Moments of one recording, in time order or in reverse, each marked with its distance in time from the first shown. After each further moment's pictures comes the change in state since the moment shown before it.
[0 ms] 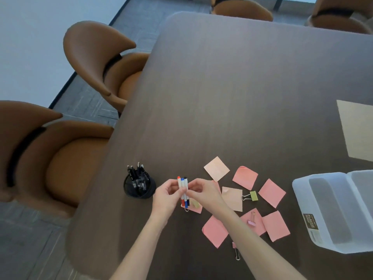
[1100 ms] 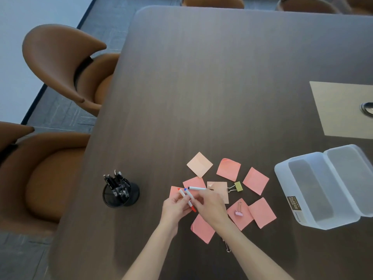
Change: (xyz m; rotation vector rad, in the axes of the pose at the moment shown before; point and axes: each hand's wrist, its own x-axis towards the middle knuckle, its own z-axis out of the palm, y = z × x) left_hand 0.003 -0.041 0.069 -0.304 -0.178 -0.365; right_hand -0.028 0.063 -0.016 -0.388 0.253 -0.065
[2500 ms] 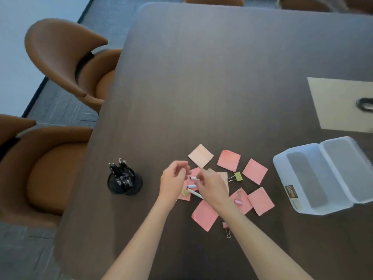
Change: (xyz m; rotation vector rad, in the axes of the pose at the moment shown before) left_hand -0.020 0.056 0.005 0.363 0.082 0.455; right_hand 0.007 -0.015 -0.014 -0.076 0.069 0.020
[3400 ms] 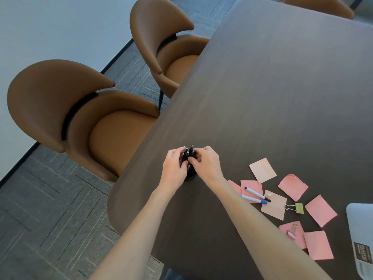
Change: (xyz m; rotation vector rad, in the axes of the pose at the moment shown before) left_hand 0.008 -0.037 -0.166 0.278 0.317 0.084; right_hand 0.049 -0.183 0.092 0.142 -0.175 -0.255
